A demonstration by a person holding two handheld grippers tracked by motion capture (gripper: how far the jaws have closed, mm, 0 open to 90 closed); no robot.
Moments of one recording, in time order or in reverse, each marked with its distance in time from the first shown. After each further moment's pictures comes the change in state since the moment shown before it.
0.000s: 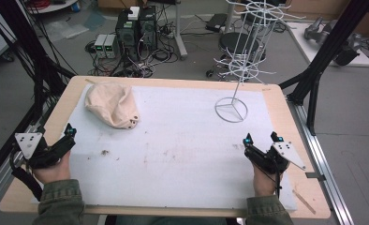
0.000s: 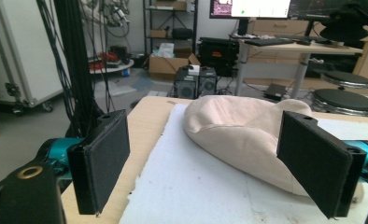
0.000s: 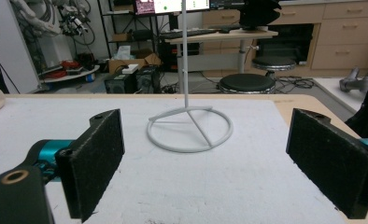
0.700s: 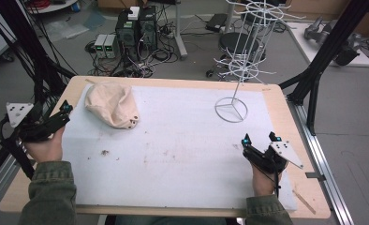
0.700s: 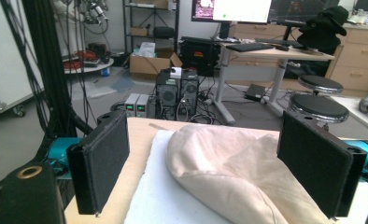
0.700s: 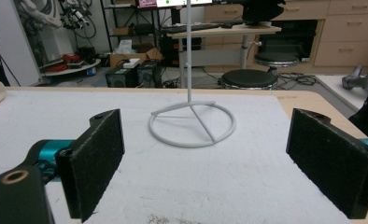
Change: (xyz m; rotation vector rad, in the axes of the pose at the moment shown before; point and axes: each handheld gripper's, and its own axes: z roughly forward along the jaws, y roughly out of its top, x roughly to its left) left arm 0.001 0.063 0.039 0.031 -0.085 -0.006; right arm 0.002 -0.001 0.002 0.021 0.006 -0.015
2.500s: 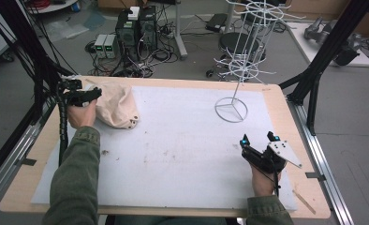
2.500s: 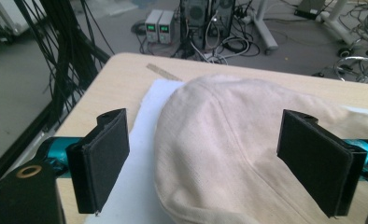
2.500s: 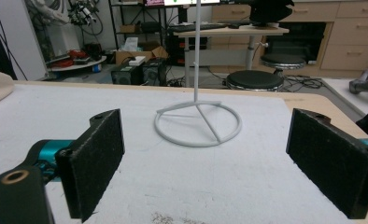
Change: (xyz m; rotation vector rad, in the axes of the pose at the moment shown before) left arm -0.025 -0.030 0.167 0.393 0.163 -0.011; right arm 0.001 -0.001 0.001 0.005 0.029 -0.026
